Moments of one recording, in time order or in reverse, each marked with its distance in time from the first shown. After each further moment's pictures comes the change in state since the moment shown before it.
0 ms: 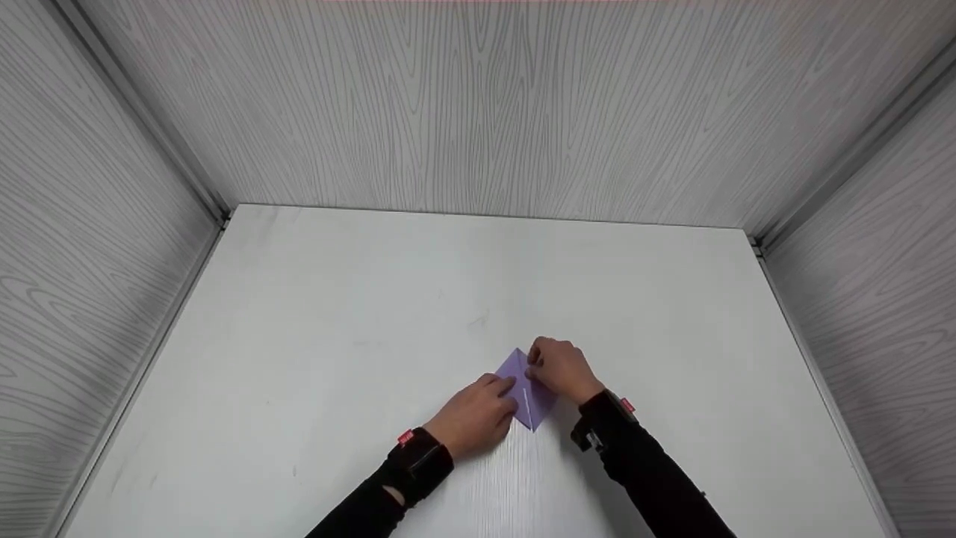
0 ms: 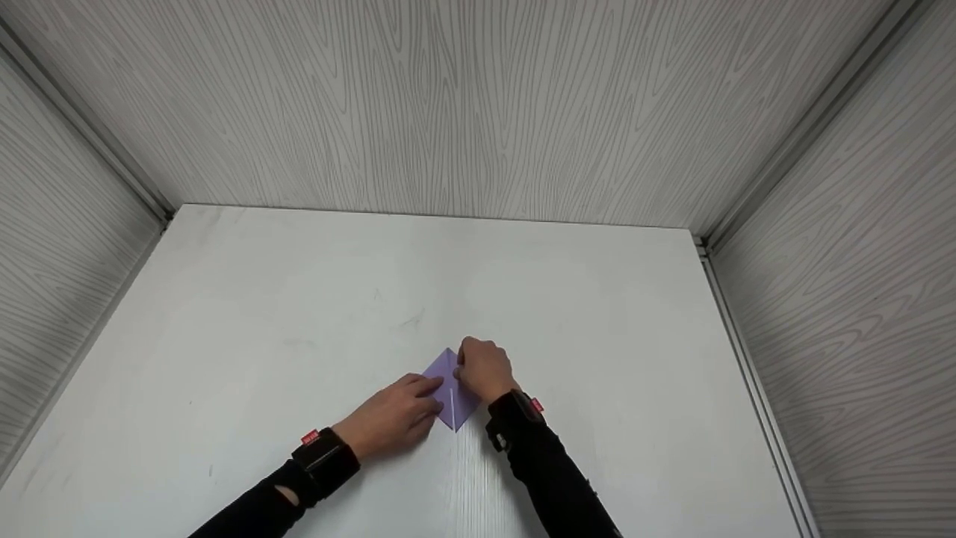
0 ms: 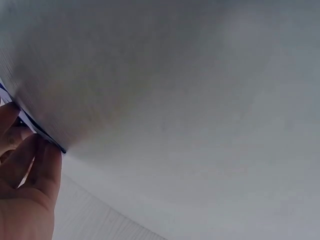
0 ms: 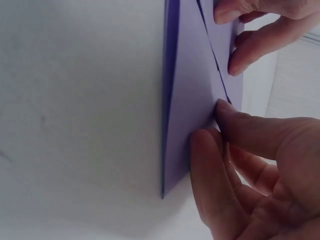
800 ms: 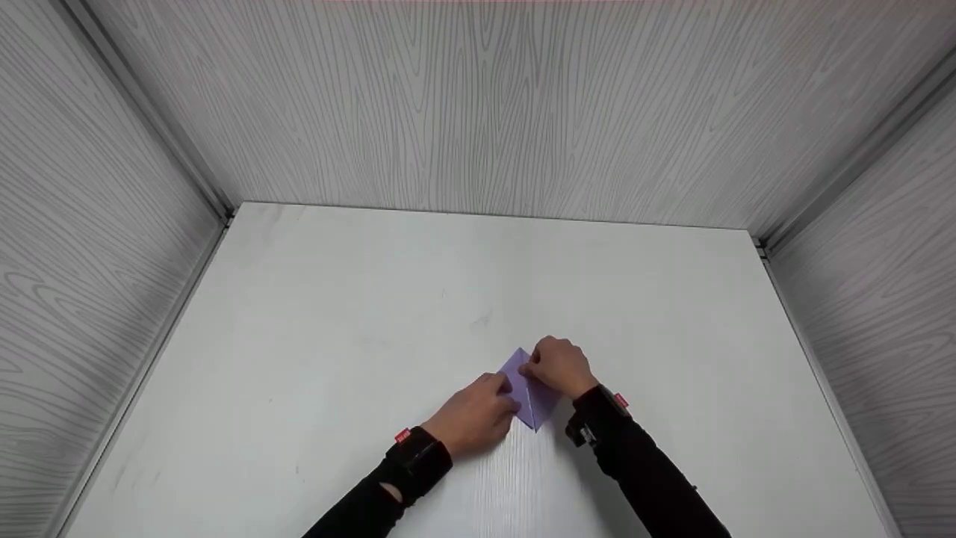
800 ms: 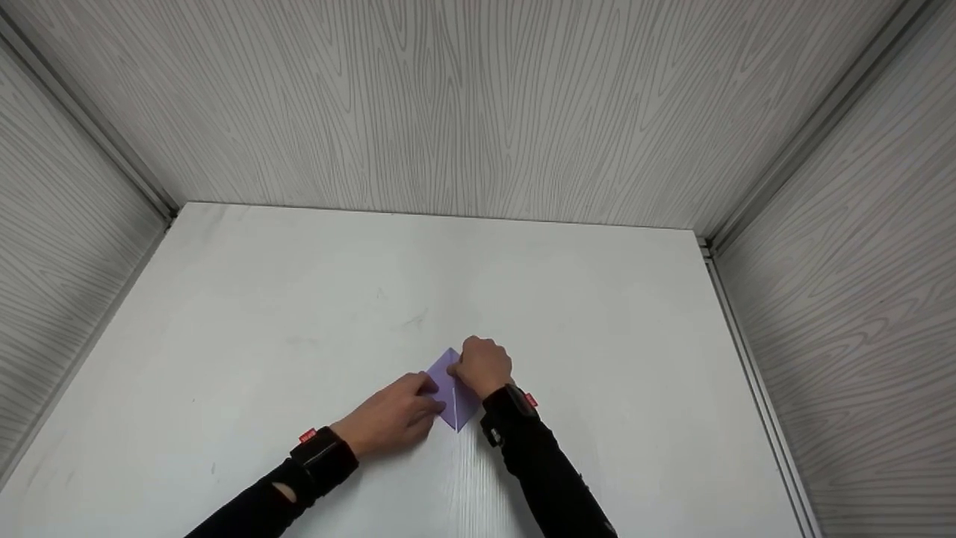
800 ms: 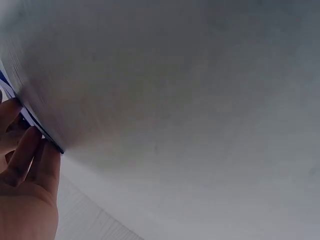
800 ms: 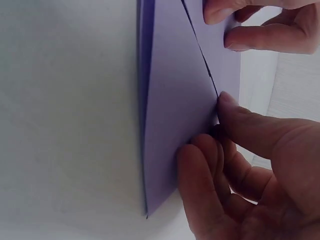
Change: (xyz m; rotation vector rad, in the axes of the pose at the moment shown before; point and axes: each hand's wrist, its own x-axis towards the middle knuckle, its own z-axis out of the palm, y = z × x) left_hand -0.002 -0.005 -0.001 -0.162 -0.057 -0.055; right_hand 0.008 -0.007 0.004 -0.061 -0.009 0.101
